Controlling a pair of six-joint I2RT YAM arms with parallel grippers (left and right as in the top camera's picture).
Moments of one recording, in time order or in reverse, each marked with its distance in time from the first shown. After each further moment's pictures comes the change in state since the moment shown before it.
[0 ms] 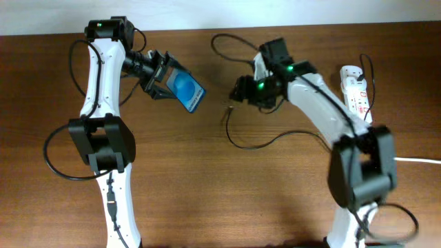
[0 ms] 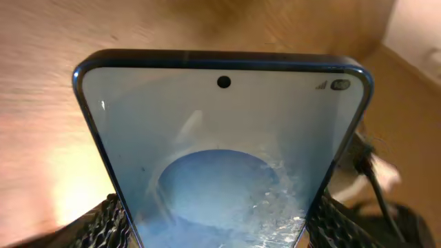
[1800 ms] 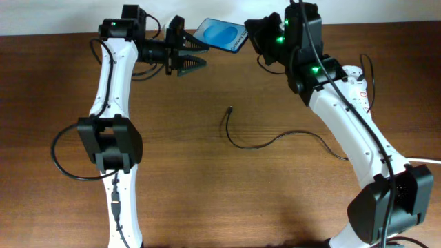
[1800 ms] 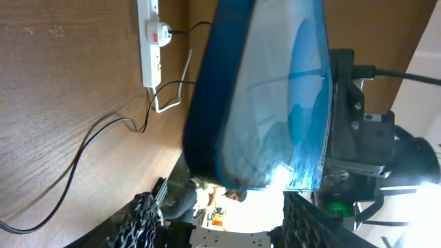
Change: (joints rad) left arm -0.068 0.000 0.007 0.257 0.534 0.376; right arm 0.004 -0.205 0.008 0.517 0.223 0.797
